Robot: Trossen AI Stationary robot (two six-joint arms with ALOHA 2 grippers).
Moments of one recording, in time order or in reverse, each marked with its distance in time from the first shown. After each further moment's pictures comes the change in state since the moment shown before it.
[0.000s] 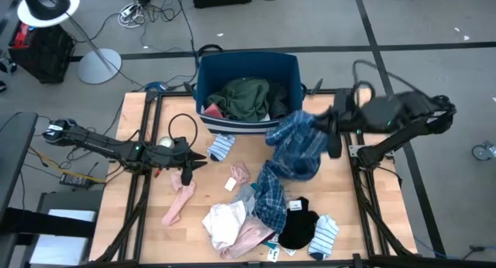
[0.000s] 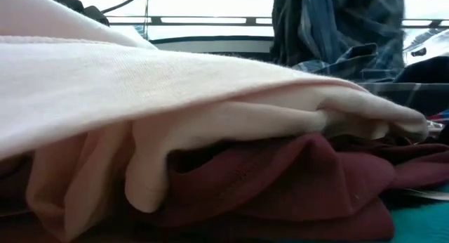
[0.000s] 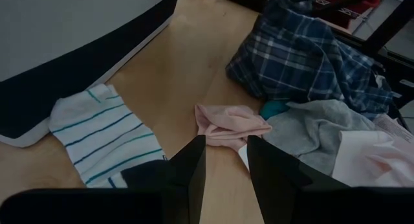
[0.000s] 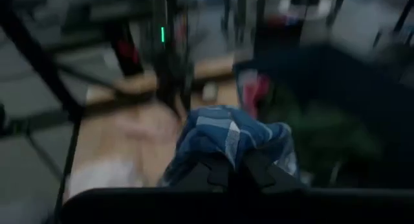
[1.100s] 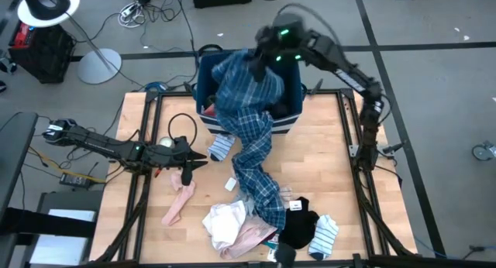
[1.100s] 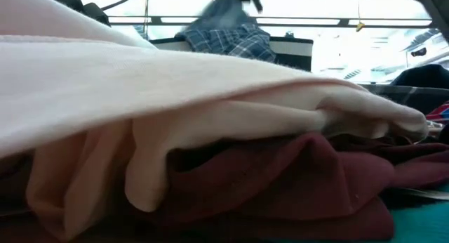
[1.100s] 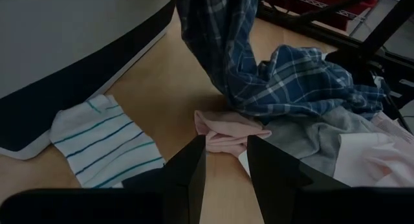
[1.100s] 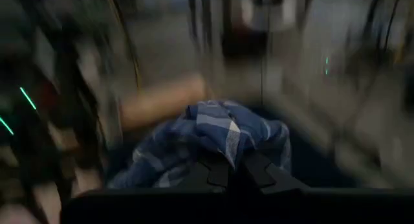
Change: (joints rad) left arm 0.000 0.000 0.000 0.022 -0.004 0.037; right arm -0.820 0.761 0.659 0.110 -0.680 -0.289
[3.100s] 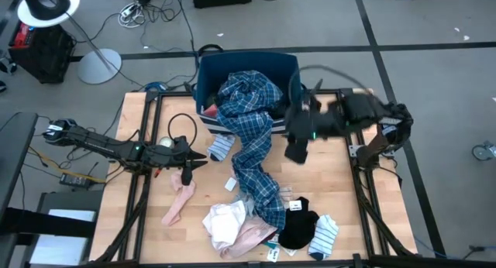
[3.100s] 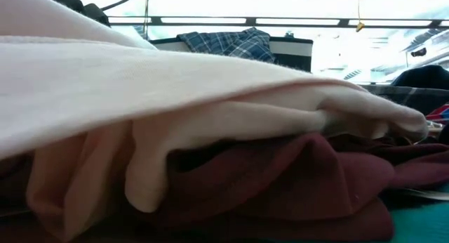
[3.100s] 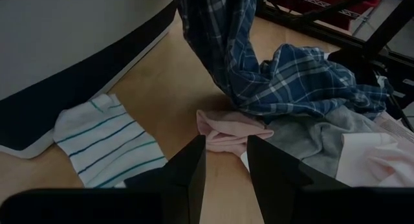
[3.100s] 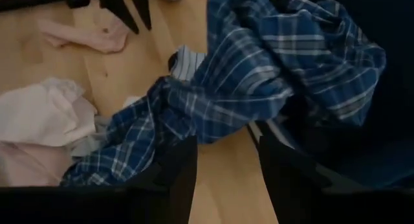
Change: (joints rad) left arm 0.000 0.000 0.000 -0.004 -0.006 -0.001; right arm 0.724 -0.210 -0.061 -0.730 0.595 0.405
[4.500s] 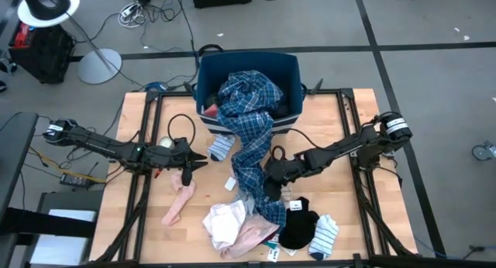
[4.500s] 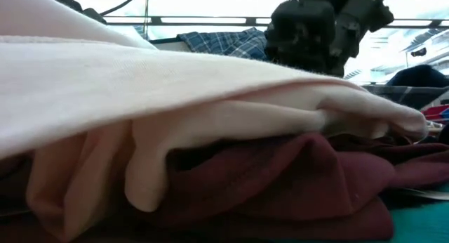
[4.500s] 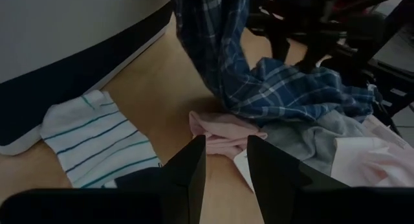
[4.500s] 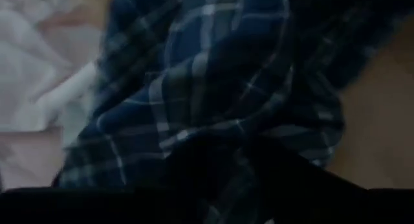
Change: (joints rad) left arm 0.000 0.000 -0.051 0.089 0.011 -0.026; right arm 0.011 -0.040 -1.357 1.442 -0.398 0.376
